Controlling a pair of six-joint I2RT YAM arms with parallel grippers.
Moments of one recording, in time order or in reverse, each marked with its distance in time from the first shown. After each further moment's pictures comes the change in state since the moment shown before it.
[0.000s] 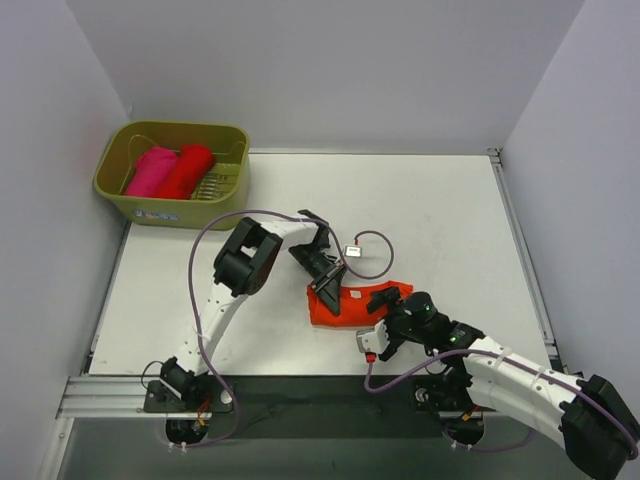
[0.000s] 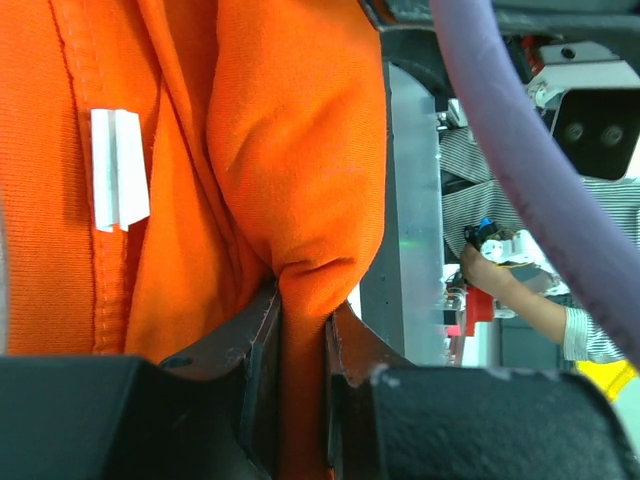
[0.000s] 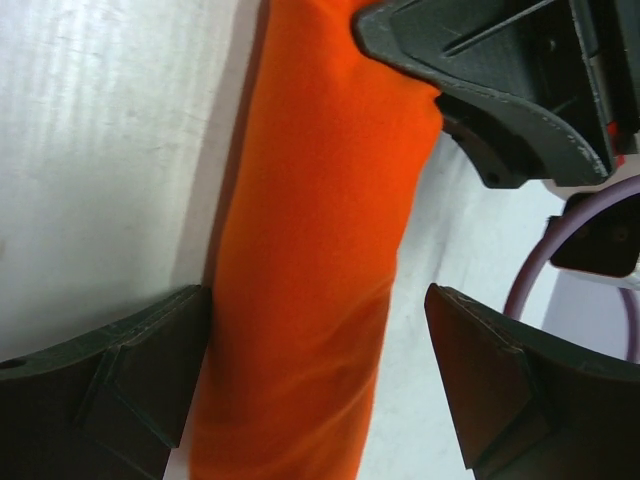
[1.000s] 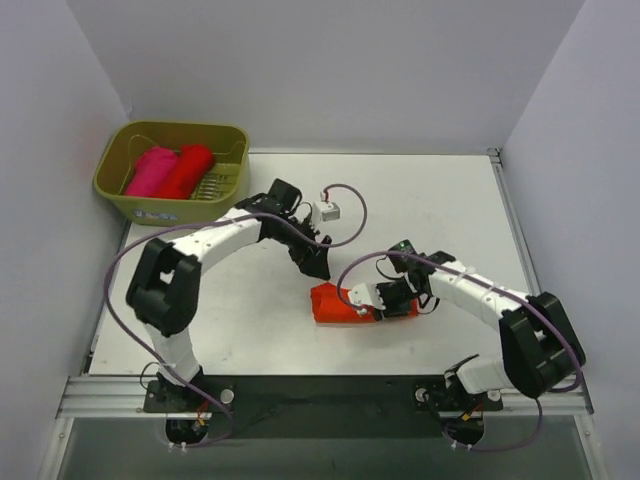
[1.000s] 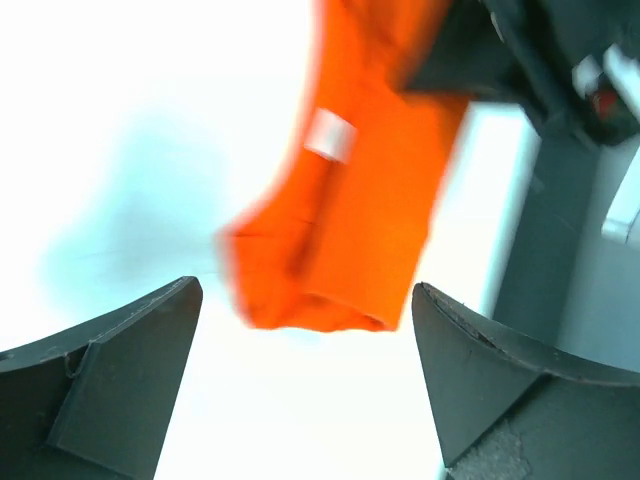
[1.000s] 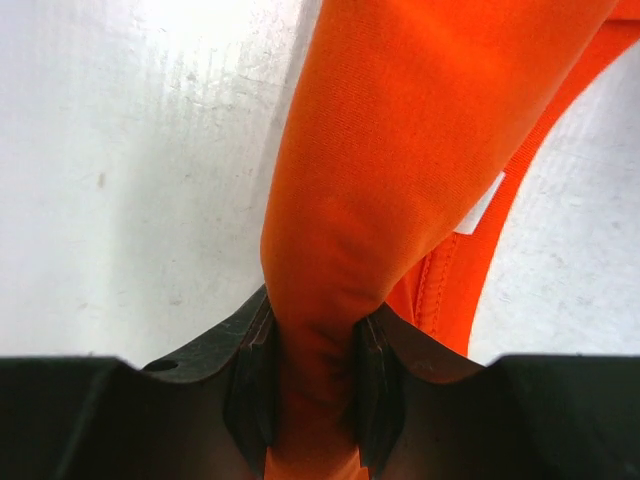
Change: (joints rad) left arm 0.092 -0.676 -0.479 0.814 -0.453 -0.636; right arm -0.225 0.568 0.526 -0.578 -0.249 -0.048
